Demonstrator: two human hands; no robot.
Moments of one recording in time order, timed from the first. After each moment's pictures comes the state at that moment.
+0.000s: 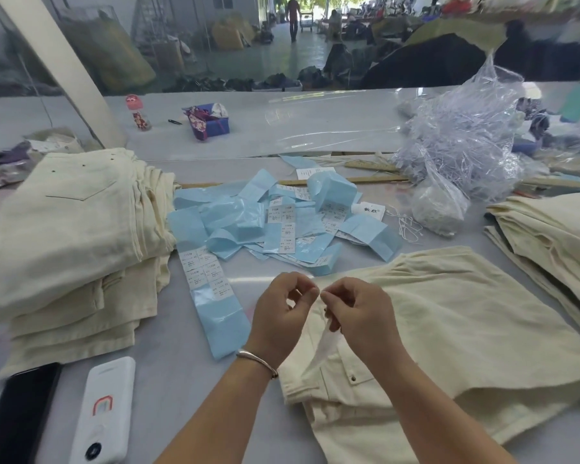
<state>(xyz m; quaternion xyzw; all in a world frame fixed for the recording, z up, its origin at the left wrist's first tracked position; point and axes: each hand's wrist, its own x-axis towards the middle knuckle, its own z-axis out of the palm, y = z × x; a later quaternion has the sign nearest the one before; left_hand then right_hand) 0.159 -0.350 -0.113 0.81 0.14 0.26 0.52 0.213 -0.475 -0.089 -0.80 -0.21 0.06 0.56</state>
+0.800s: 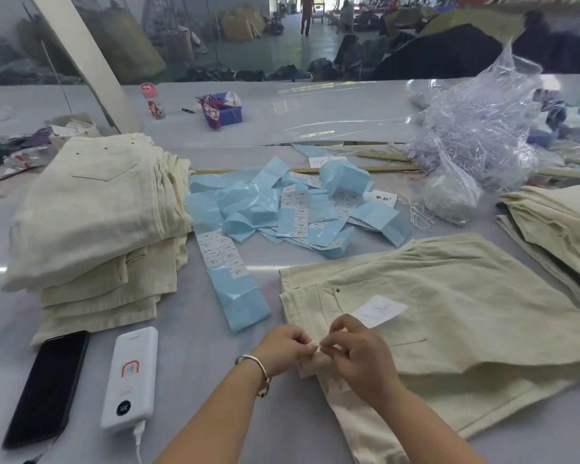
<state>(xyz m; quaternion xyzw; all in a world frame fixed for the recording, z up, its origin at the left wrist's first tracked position) 0.109 -0.339 -0.177 0.78 0.25 -0.12 0.57 0.170 -0.499 -0.183 -0.86 -0.38 0.01 0.35</state>
